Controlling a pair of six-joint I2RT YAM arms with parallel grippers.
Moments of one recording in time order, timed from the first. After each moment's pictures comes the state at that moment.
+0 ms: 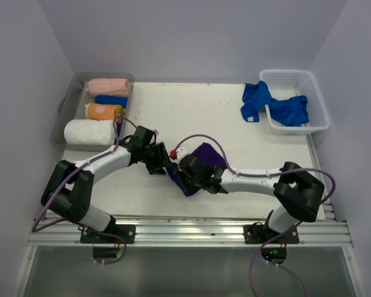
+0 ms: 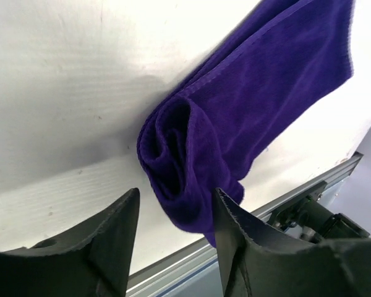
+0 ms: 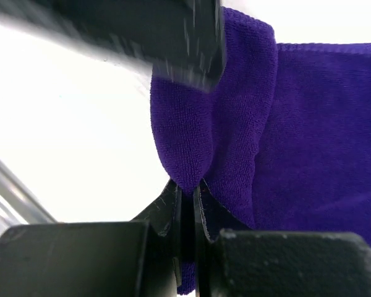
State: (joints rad) left arm -0.46 1.51 0.82 -0.38 0.37 -0.81; right arm 1.08 1.60 0.87 -0.09 0.15 0.35
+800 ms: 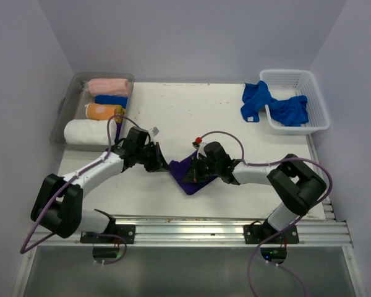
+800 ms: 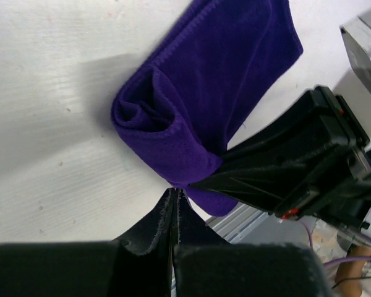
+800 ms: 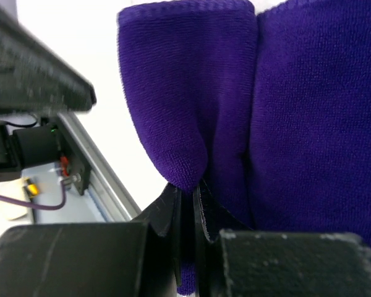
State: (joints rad) left arm -0.43 1.36 0.76 -0.33 0.45 -0.72; right arm 0.76 1.61 0.68 0.25 -0.42 0.72
